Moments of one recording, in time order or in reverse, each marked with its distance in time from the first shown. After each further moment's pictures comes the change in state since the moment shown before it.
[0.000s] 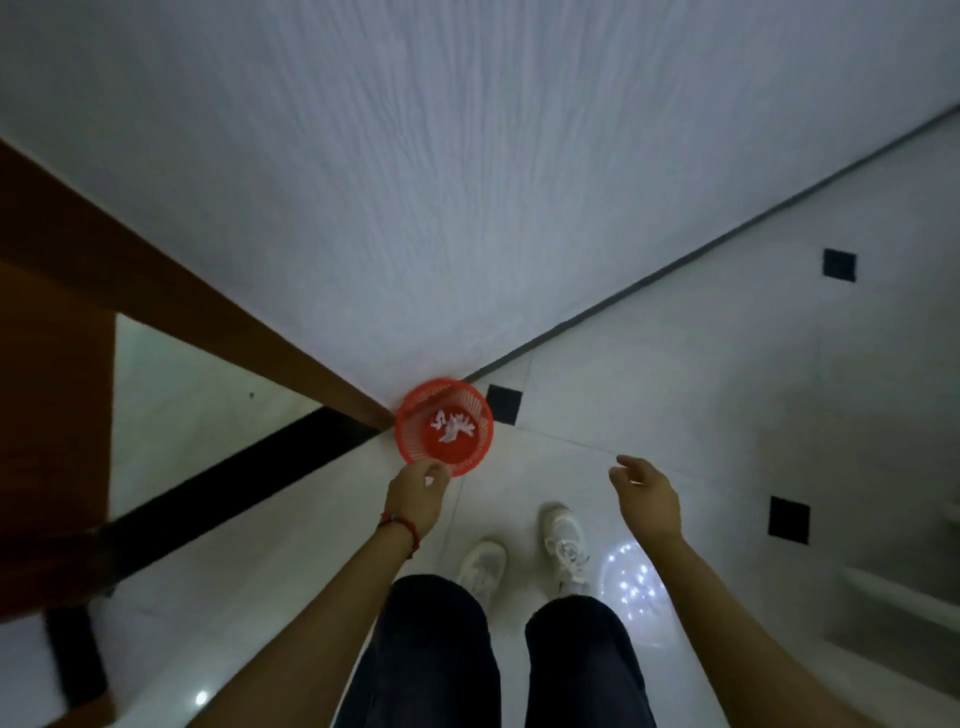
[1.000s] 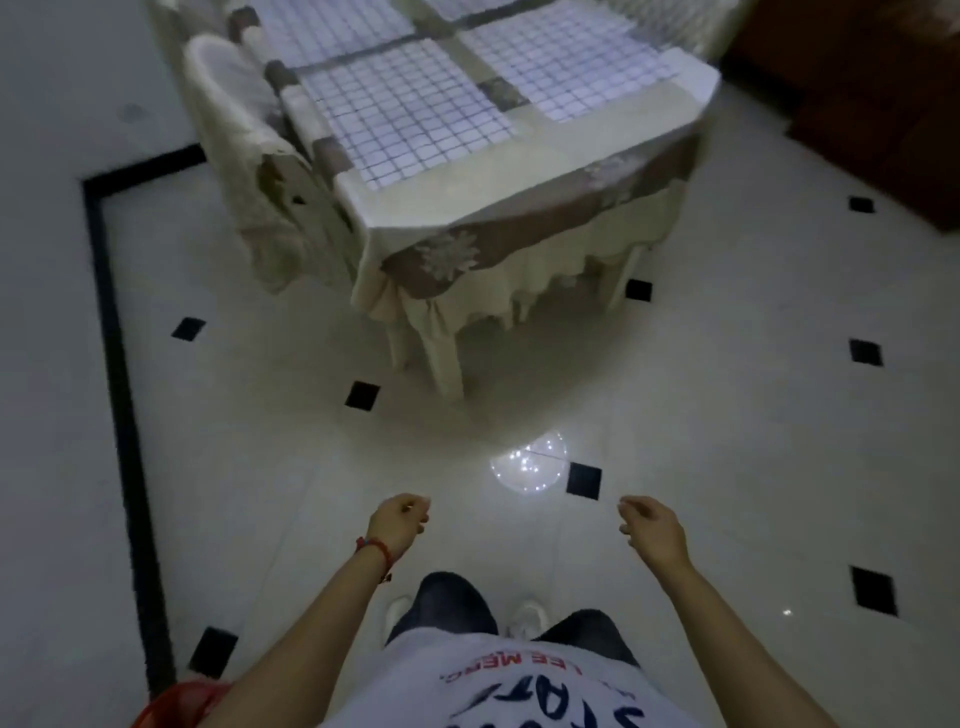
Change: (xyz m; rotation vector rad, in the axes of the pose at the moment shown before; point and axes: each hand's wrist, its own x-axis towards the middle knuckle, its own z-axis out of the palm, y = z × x) left_hand -0.400 -0.018 0.300 0.888 -0.925 0.654; right_hand -0.495 0.480 -0.045 1.191 0.950 0.737
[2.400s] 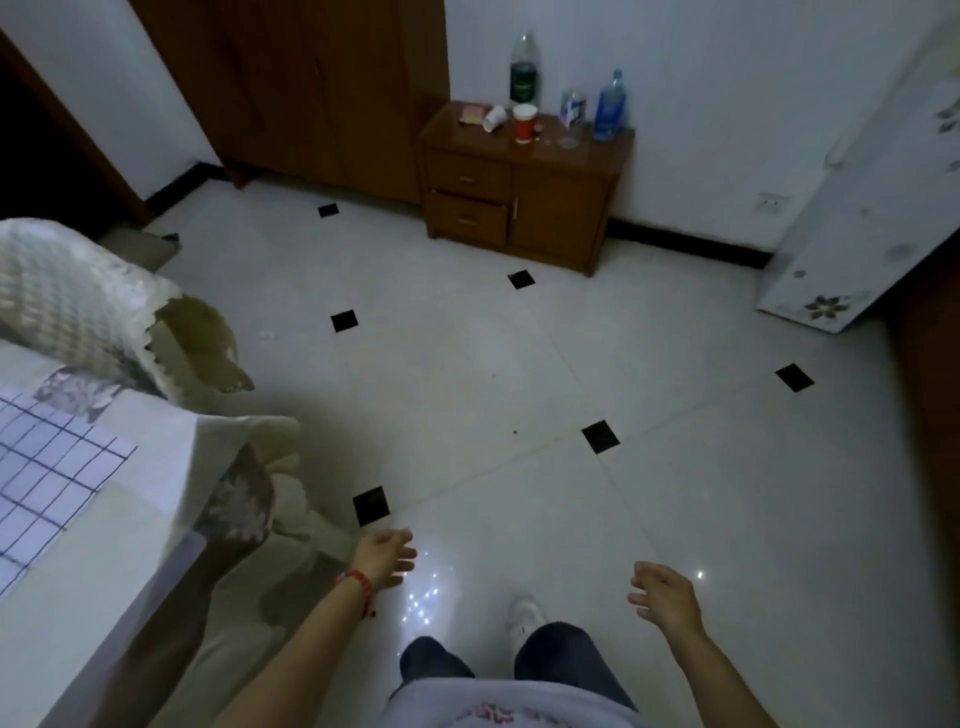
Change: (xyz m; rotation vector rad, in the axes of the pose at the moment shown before) left_hand 0.310 0.678 0.571 0.282 -0.380 0.068; right_hand 0.494 -0.099 -0.541 0.673 0.475 0.378
